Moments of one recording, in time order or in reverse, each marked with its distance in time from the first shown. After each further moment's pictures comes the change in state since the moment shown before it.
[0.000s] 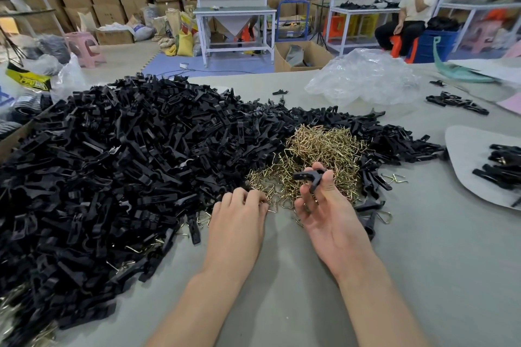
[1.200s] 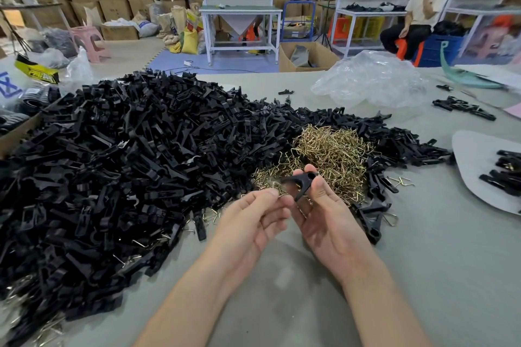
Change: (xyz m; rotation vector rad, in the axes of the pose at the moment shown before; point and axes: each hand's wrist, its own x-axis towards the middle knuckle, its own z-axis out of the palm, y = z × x) left_hand -0.003 0.023 -0.044 -1.817 -0.315 -0.645; right_hand 0.001 0.006 0.001 -0.023 -0.058 0.102
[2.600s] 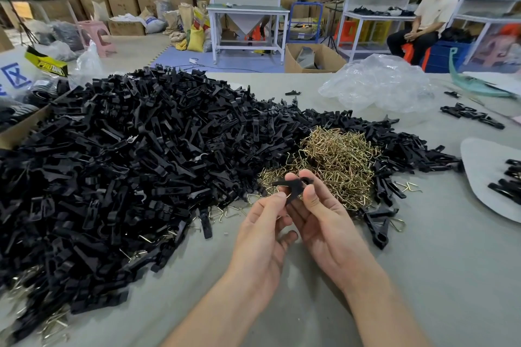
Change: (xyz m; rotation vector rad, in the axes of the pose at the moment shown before) left_hand -0.003 -0.026 0.005 -0.145 0.107 0.053; right_hand -0.005 0.012 0.012 -0.047 -0.112 -0.034
